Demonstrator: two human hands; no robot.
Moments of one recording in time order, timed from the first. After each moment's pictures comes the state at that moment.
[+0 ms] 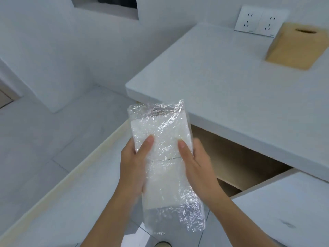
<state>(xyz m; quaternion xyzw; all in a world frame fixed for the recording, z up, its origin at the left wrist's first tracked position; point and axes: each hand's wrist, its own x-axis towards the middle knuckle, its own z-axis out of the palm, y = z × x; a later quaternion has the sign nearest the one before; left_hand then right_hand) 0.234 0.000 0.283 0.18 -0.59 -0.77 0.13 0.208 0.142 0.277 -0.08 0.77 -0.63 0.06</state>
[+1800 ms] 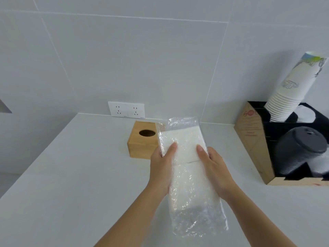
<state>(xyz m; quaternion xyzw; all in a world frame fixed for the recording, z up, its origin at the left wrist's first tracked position) -0.050 0.381 0.468 0.05 -0.58 -0.81 -0.09 -0.018 0.518 0.466 0.15 0.78 -0.60 -0.07</state>
